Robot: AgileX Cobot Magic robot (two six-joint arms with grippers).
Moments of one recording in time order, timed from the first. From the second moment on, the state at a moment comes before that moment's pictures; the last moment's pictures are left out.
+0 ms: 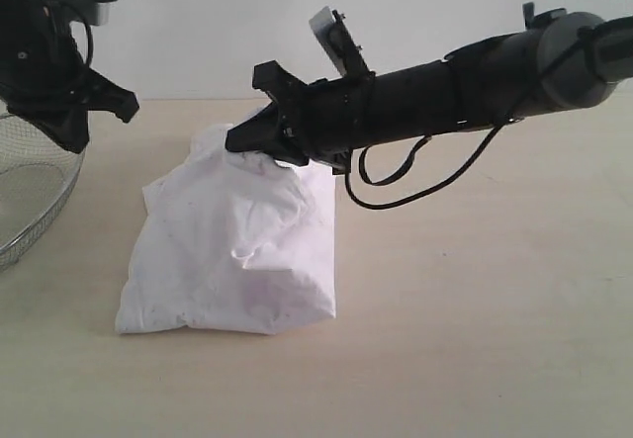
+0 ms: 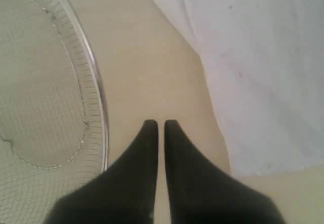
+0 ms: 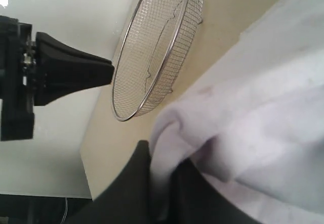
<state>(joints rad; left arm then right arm) -0.22 1.80 -1.49 0.12 1.12 0.00 0.29 2.03 -1.32 1.65 0.88 -1.01</state>
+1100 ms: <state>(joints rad) -0.18 1.75 -1.42 0.05 1.11 0.03 0.51 2.23 -1.48 1.69 0.76 -0.99</state>
